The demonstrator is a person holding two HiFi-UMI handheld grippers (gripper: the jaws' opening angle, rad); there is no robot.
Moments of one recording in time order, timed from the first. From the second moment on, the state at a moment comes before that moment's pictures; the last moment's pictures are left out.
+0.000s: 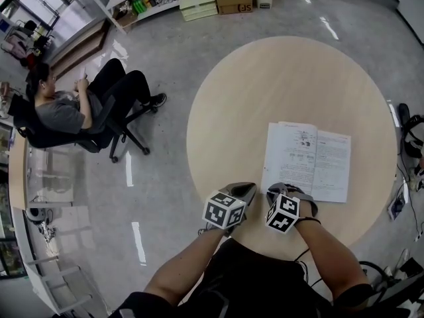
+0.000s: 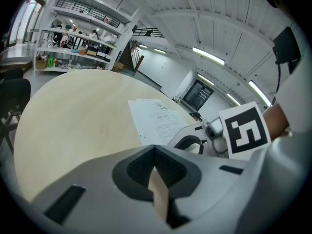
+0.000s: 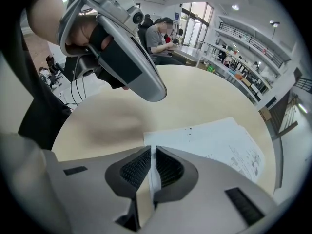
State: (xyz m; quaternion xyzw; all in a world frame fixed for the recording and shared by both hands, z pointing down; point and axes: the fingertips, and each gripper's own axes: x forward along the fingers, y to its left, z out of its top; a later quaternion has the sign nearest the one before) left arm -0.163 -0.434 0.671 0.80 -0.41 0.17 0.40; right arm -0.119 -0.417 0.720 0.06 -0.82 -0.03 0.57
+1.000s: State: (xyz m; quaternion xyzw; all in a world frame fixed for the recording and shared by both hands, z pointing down) left arm -0.113 -0.469 0.633 0.83 -0.37 0.17 0.38; right arm 0.044 -0.455 0.566 0.41 -0.85 0.06 0.32
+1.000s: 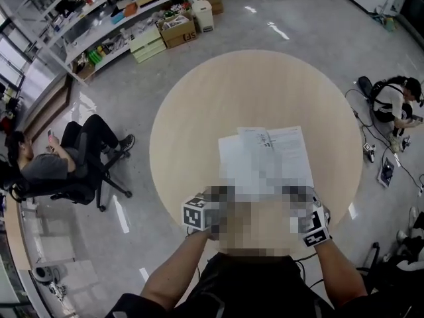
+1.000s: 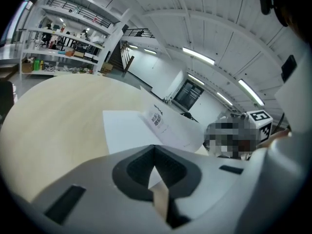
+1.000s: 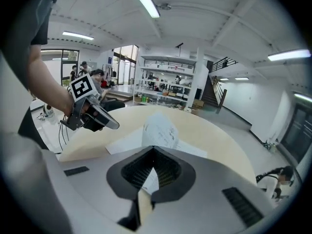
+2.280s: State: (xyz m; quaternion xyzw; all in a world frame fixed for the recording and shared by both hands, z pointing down) left arm -0.111 -0.464 0.618 0.82 -0.40 0.17 0.37; right arm 0.098 -0.474 0.636 0.43 -0.80 0.10 0.40
